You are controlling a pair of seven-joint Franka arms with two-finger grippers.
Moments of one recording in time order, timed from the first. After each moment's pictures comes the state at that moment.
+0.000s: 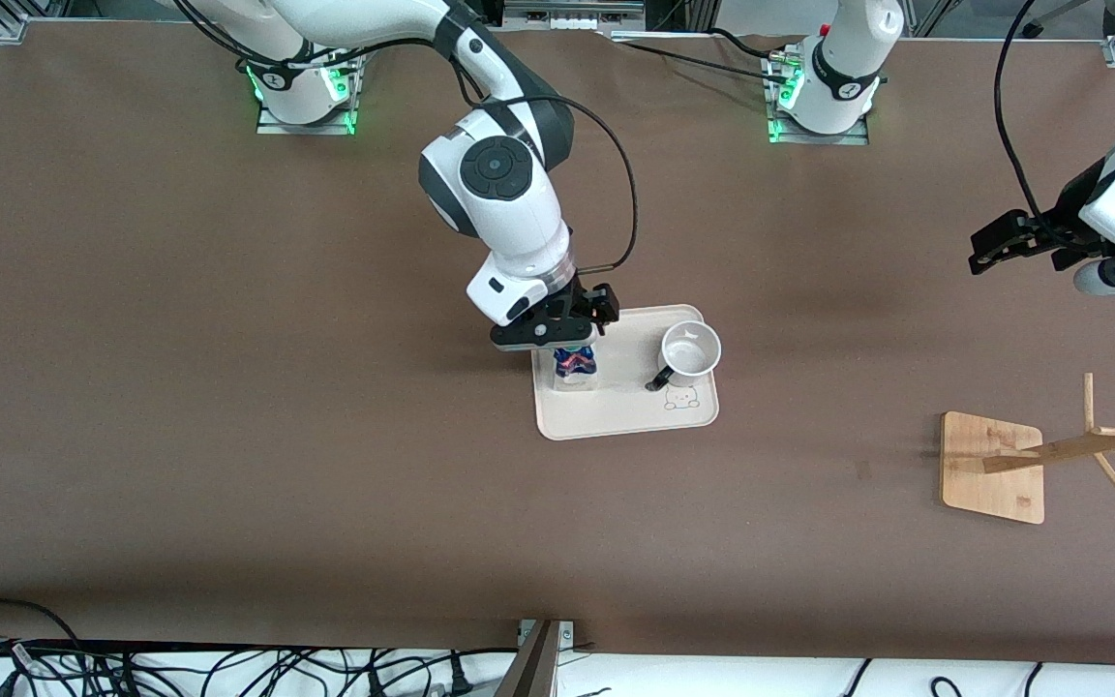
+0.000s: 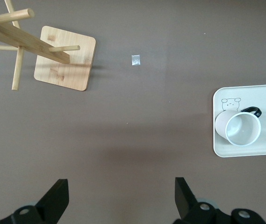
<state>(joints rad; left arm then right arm) -0.08 0.02 0.07 -1.65 0.00 1.65 -0.08 0.73 0.67 0.02 -1.34 0.04 2.24 0.72</state>
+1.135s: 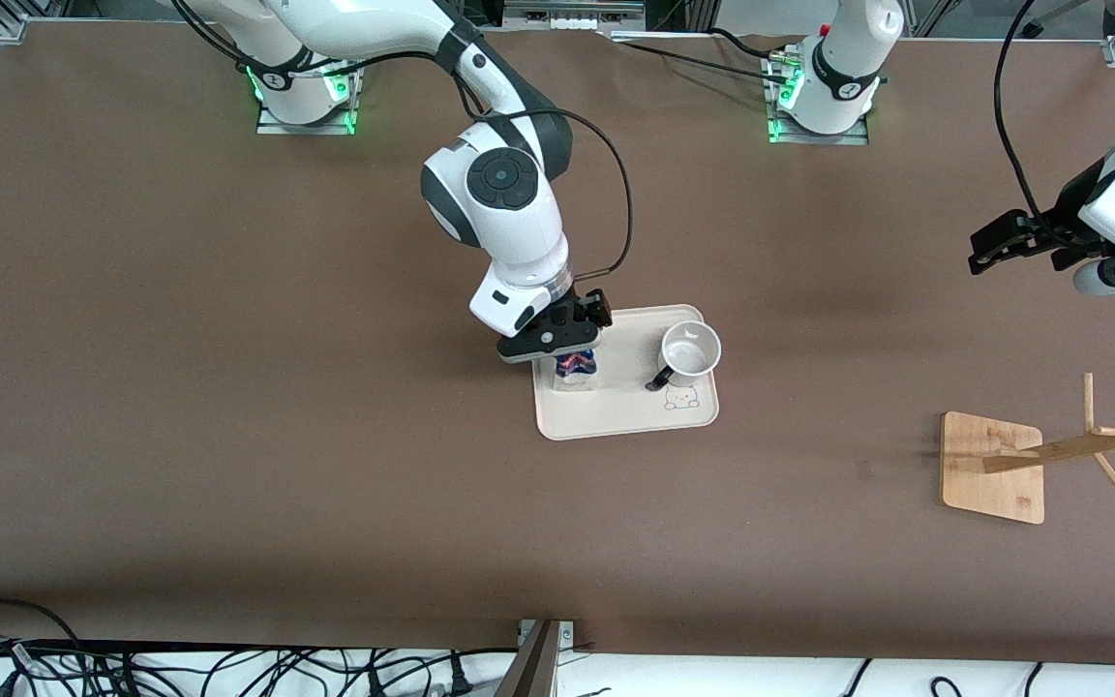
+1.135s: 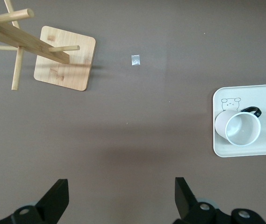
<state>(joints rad) -0.08 0.02 0.06 -1.65 0.00 1.65 -0.08 0.73 0.68 0.01 -1.34 0.00 2.25 0.60</state>
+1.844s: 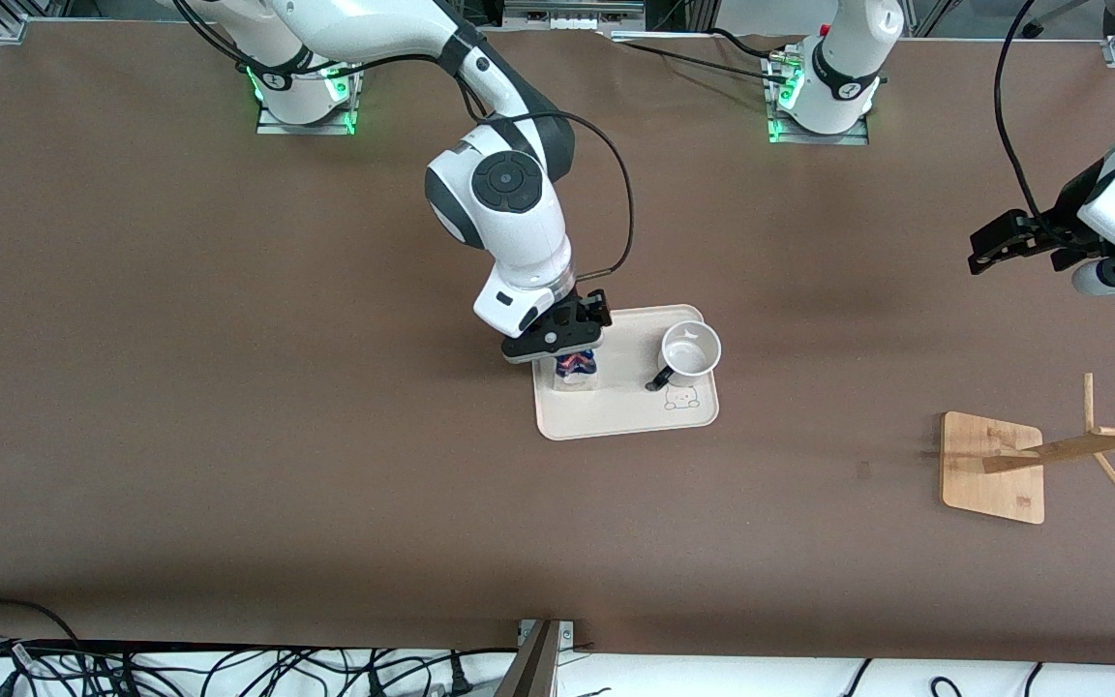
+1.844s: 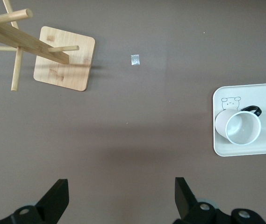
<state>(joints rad) -0.08 0.02 0.06 -1.65 0.00 1.65 -0.08 0.74 0.69 0.01 -1.34 0.00 2.25 0.59</state>
